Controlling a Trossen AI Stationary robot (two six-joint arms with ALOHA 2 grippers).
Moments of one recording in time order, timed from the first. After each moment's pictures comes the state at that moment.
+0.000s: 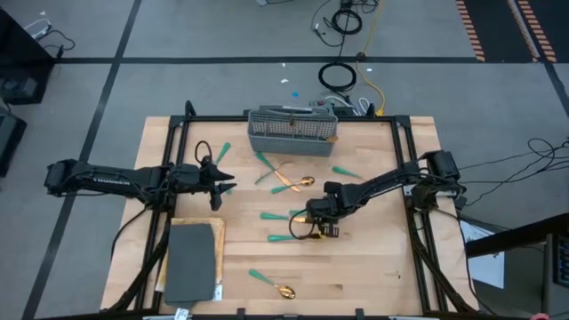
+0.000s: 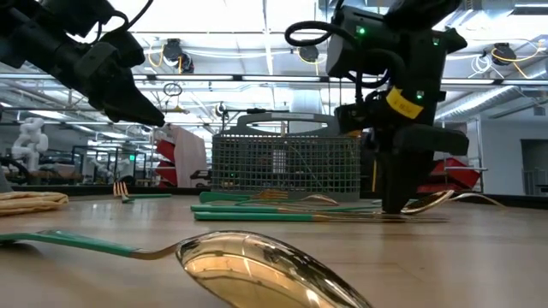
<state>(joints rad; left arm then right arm) 0.03 0.69 0.29 -0.10 -0.20 -0.20 0.15 1.82 1.02 -0.65 0.18 0.26</state>
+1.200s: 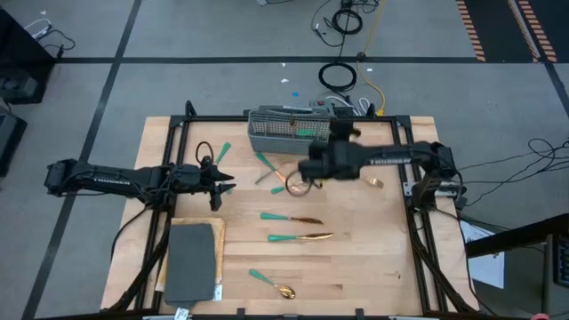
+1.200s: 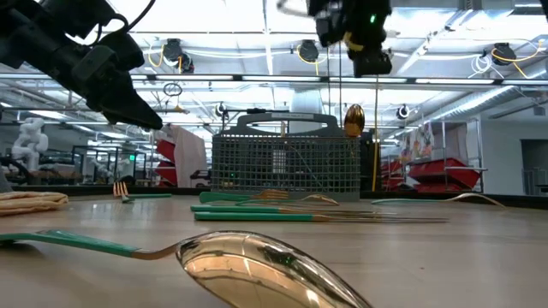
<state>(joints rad) 0.03 0.69 0.29 -0.12 -0.20 -0.20 -0.04 1.81 1.69 -1.57 1.08 0.12</state>
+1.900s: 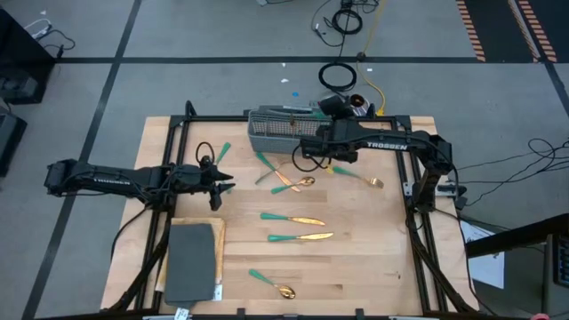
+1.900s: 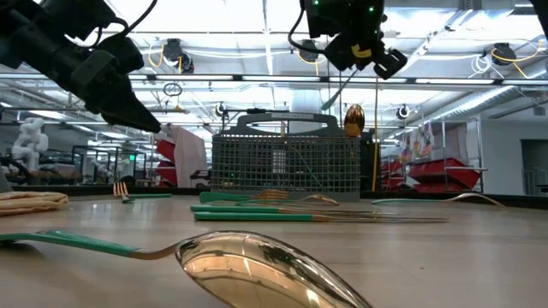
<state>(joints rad) 0.03 0.69 0.29 -0.15 -0.21 -0.20 -0.20 1.82 1.68 -1.57 1.36 -0.53</state>
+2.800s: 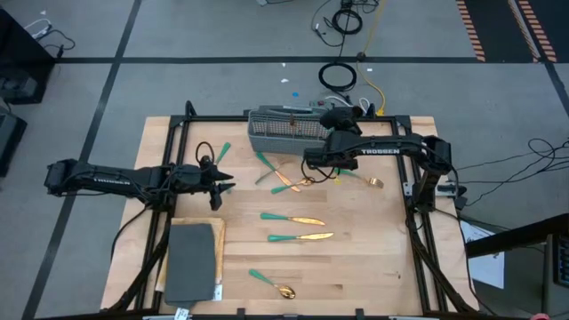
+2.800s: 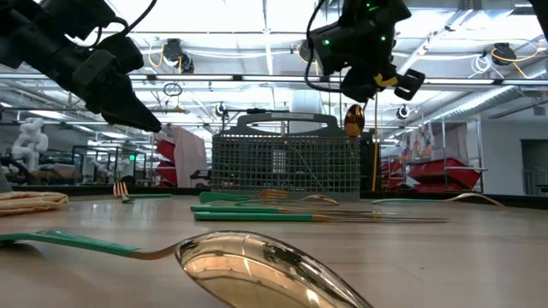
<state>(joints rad) 0.03 0.69 0.29 -0.14 -0.22 -0.20 -0.19 1.82 1.47 -1.54 1.30 -0.62</state>
